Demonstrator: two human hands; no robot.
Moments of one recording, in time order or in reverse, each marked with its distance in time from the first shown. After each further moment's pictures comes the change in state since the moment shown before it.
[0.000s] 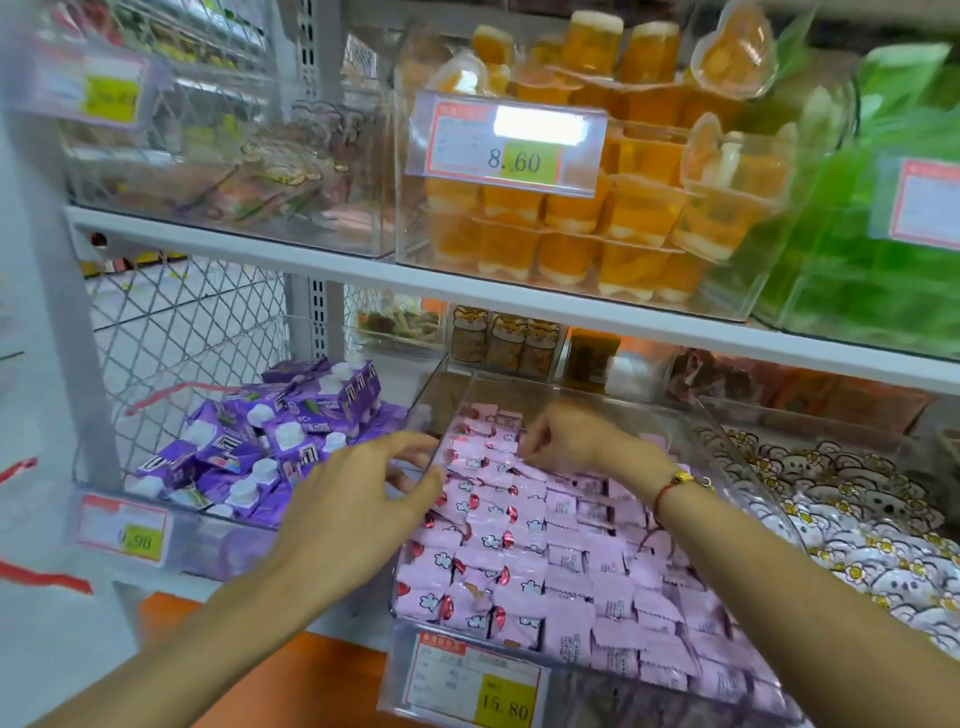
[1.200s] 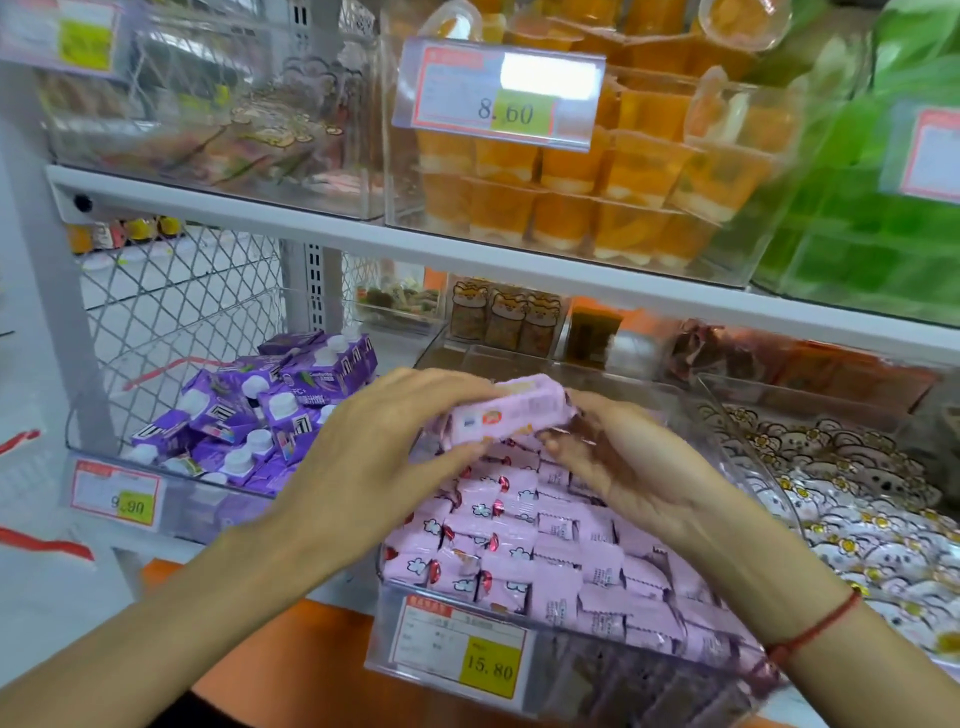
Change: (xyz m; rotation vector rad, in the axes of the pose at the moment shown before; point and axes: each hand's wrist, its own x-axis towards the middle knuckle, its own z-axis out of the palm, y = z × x) left_hand -0.003 0.029 -0.009 -0.057 0.078 0.520; right_hand -0.102 -0.034 -0.008 1.609 0.146 0.204
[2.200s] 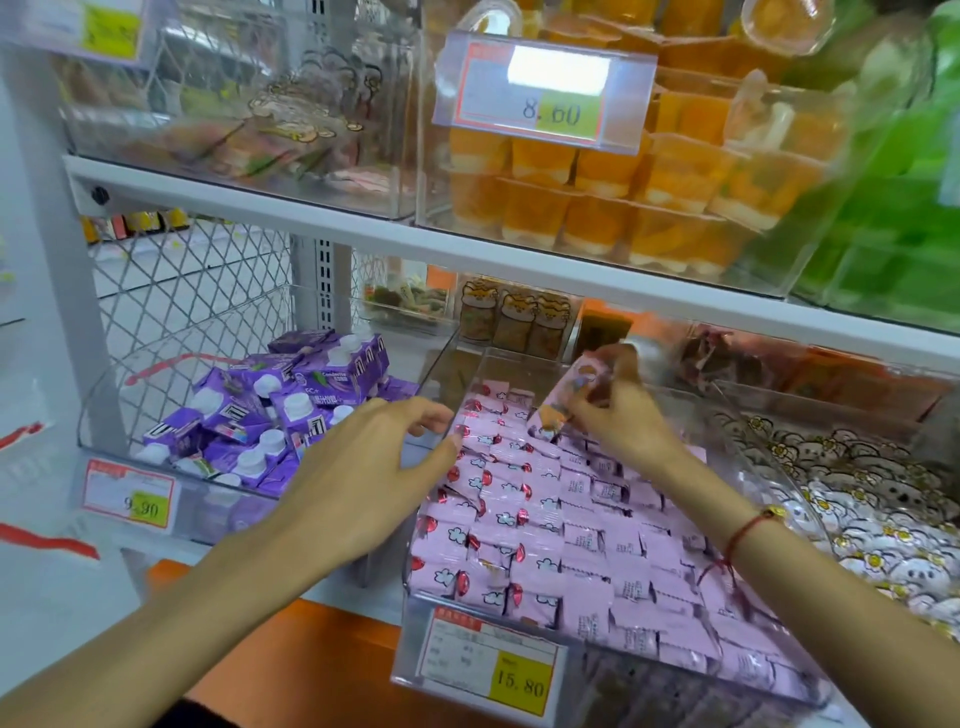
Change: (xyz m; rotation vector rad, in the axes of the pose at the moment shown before) left_hand -0.011 -0.030 0.003 0.074 -0.174 -0.460; right_hand 0.080 0.009 -0.029 -1.084 0.248 -0.444
